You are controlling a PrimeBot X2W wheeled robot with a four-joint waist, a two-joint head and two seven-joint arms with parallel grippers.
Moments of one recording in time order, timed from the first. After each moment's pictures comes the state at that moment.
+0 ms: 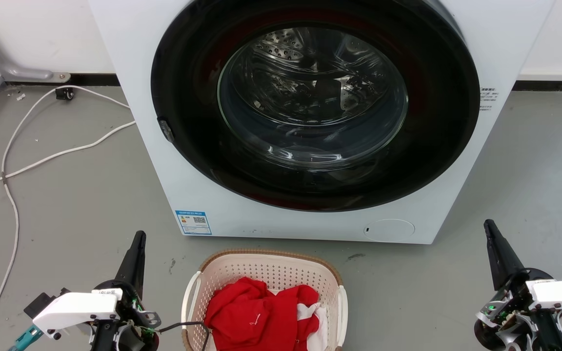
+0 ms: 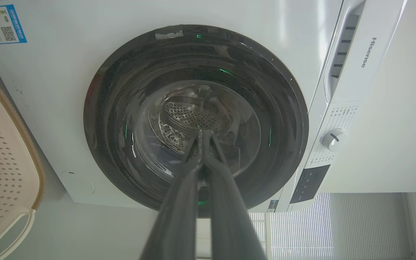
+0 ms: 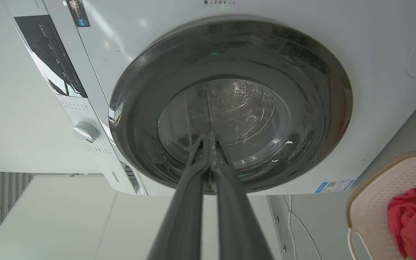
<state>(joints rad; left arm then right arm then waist) -0.10 0.05 0.11 0.25 -1.61 -0.13 0.11 -0.10 -0.06 -0.11 0.25 1.62 0.13 0.11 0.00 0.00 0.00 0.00</state>
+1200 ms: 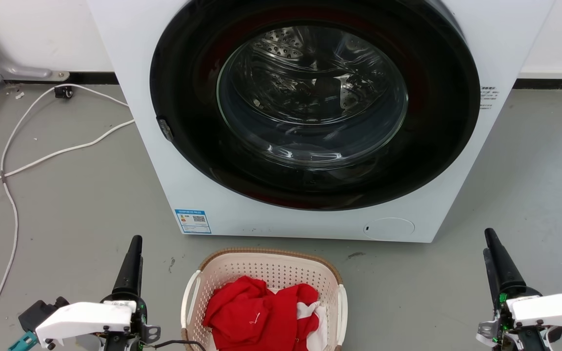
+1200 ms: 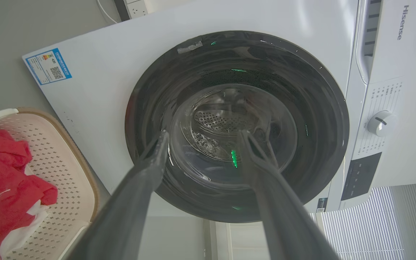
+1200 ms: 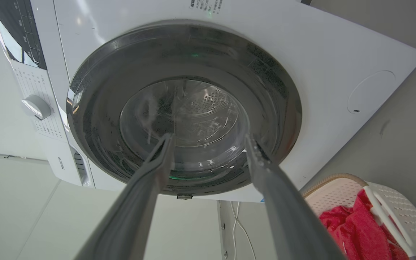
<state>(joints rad) -0.06 0.05 0.11 0.23 -1.40 -0.12 0.04 -0.04 -0.05 -0.09 0.23 1.37 0.13 0.04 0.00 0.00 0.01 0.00</state>
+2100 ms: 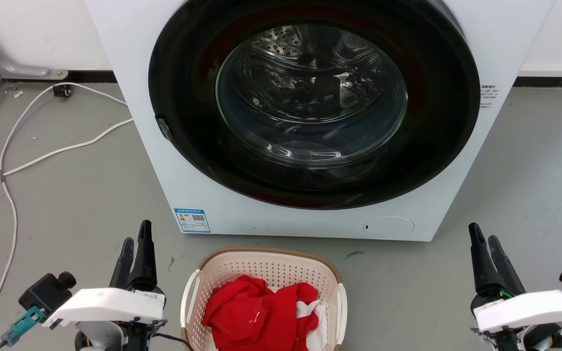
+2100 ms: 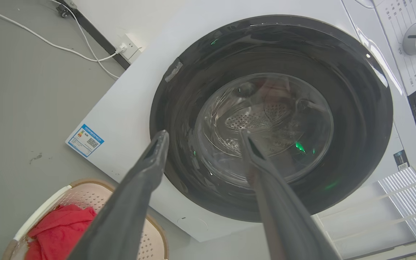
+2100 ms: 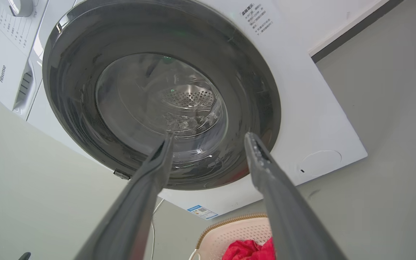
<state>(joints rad) -0.05 0.05 0.05 0.12 -0.92 -0.05 -0.06 -0.01 -0.05 -0.03 0.12 0.82 0.13 -0.06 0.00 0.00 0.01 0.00</state>
